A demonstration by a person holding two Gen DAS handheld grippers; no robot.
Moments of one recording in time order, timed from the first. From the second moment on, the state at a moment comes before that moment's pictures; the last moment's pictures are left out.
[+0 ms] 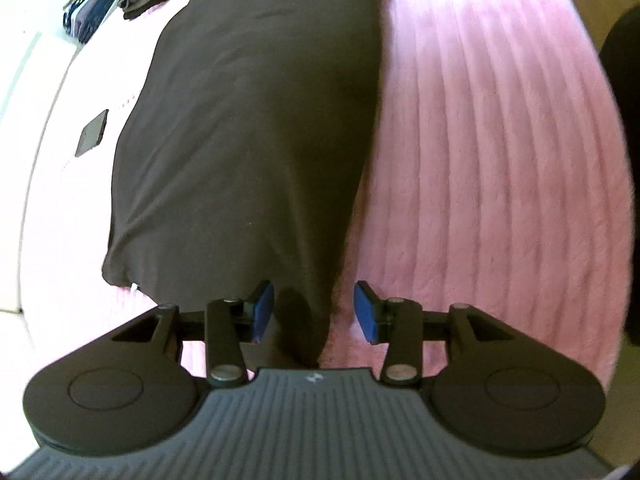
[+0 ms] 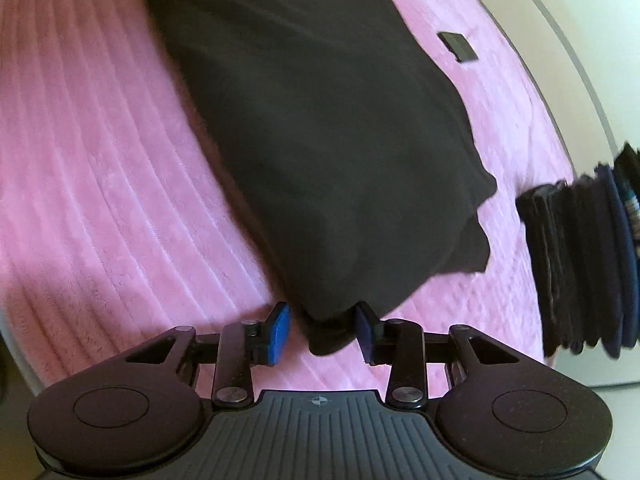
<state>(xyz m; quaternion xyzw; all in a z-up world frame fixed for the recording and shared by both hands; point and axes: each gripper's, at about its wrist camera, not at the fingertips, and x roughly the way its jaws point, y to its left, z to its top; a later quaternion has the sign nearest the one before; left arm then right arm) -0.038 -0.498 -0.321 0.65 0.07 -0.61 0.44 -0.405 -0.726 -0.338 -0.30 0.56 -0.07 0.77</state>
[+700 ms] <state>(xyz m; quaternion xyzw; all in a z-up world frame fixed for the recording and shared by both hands) -0.013 -0.471 -0.291 0.61 0.10 -0.62 0.48 -0.420 -0.739 -0.338 -0.28 0.61 -0.11 0.73</state>
